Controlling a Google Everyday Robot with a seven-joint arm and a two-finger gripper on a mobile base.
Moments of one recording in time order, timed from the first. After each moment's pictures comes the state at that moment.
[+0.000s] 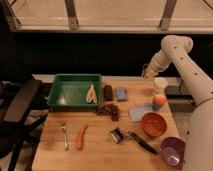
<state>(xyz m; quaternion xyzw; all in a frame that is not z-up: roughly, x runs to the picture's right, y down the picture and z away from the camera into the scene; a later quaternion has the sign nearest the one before) 0.284 -0.083 0.840 -0.19 -0.07 0.11 0.97</state>
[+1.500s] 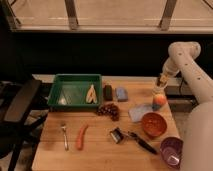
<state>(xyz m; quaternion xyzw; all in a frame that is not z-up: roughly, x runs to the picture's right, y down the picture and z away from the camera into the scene) 0.375 -0.051 0.865 -0.20 0.05 0.21 0.96</state>
